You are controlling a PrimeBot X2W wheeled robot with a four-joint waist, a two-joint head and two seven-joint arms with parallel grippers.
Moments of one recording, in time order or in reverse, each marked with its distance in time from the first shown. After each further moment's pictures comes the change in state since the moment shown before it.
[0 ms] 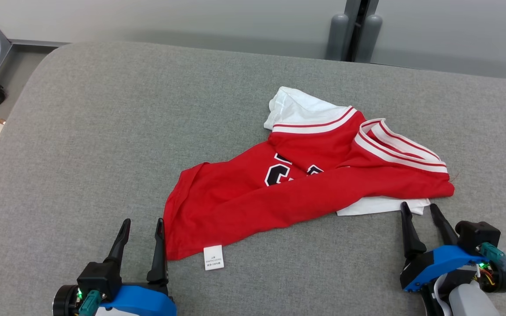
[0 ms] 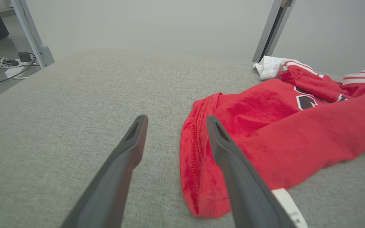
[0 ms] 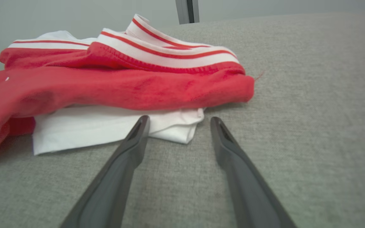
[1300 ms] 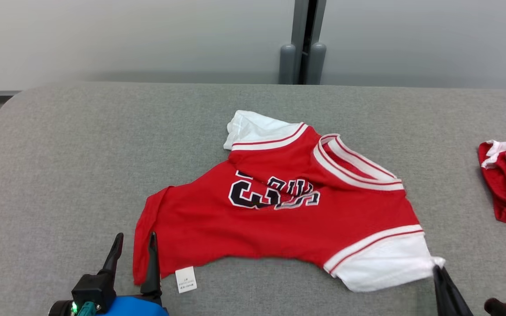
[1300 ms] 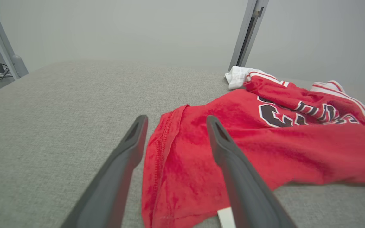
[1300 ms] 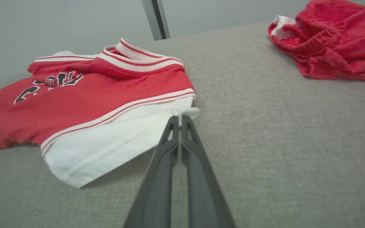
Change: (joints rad) left arm 0.037 0.000 0.024 0.011 -0.003 0.002 0.000; right arm 0.393 0.001 0.030 -0.388 0.090 0.000 0.000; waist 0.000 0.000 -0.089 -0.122
